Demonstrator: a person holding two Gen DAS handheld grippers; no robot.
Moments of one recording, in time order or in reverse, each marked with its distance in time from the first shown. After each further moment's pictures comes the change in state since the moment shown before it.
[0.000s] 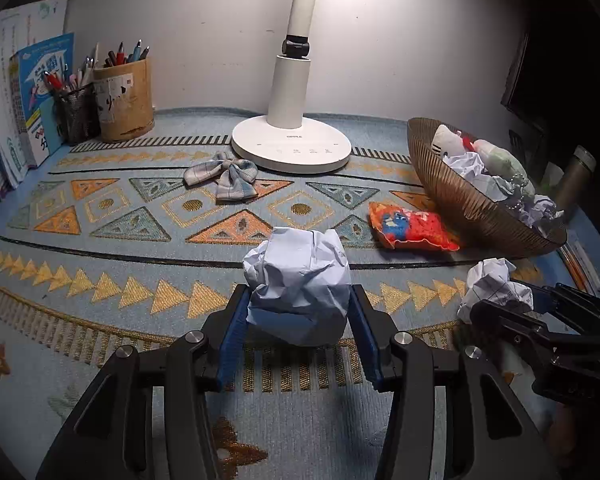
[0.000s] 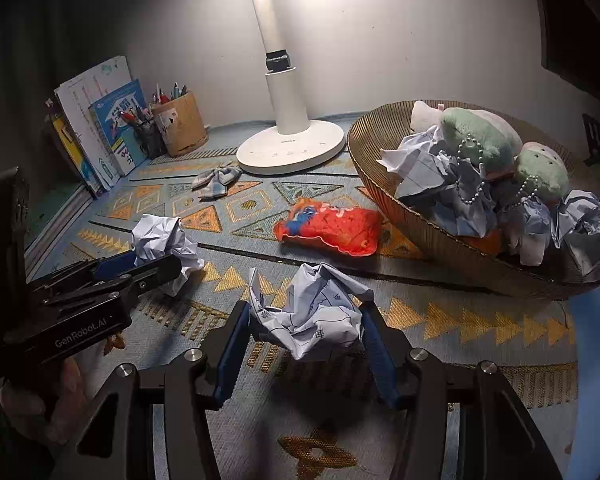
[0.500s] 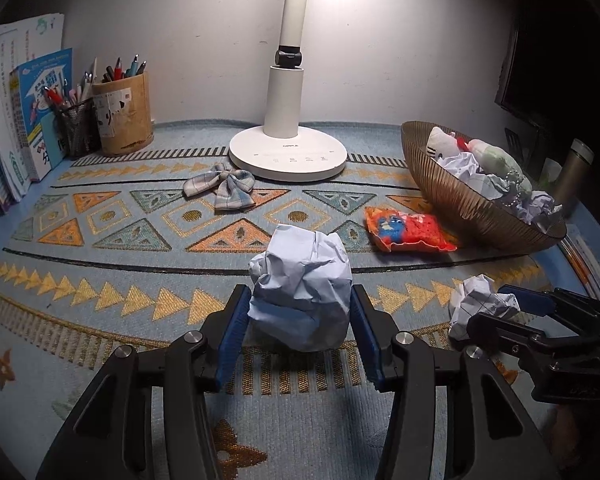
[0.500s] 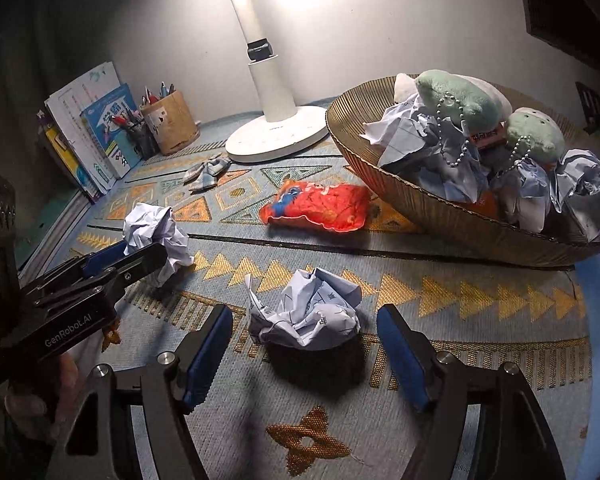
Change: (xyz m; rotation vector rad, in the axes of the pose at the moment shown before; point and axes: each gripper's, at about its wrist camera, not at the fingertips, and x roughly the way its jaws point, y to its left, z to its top) left arm -0.003 -0.005 -0.001 0.034 -0.030 0.010; right arm 0.002 -0.009 -0.007 0.053 0.026 0.020
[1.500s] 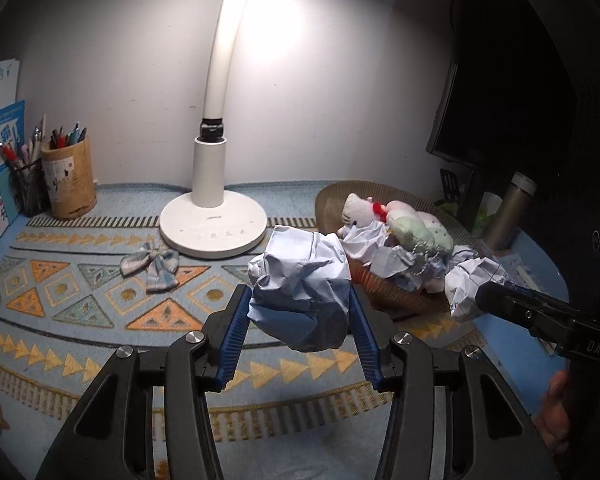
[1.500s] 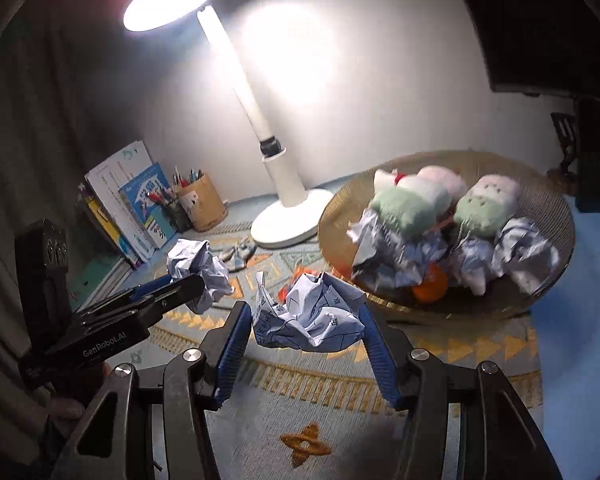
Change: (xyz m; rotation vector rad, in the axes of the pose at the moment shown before) left arm -0.037 -0.053 0.066 0.051 -0.125 -0.216; right arm -0.095 -0.040 0.027 0.084 -0.269 0.110
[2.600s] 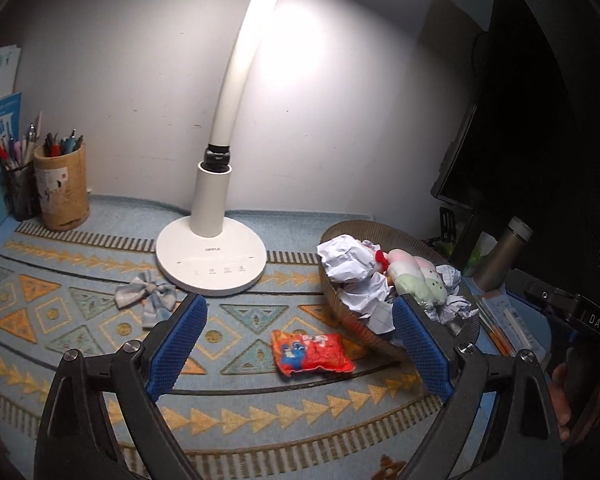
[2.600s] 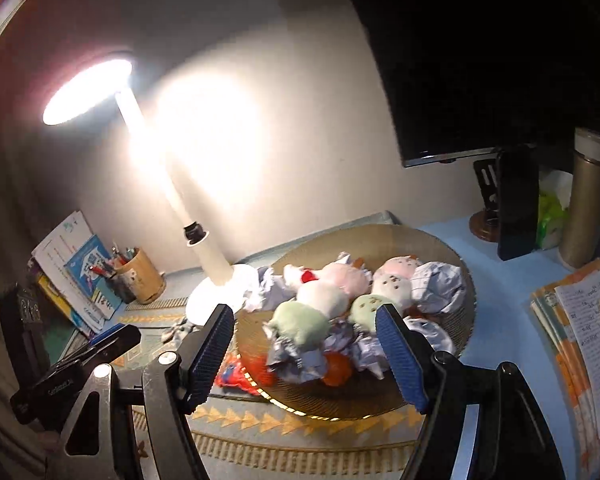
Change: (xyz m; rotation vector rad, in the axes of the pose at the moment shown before) left arm -0.001 0.047 0.020 -0.104 -0.032 0.003; right arm -0.020 -0.017 0.062 0.069 -0.059 -0.188
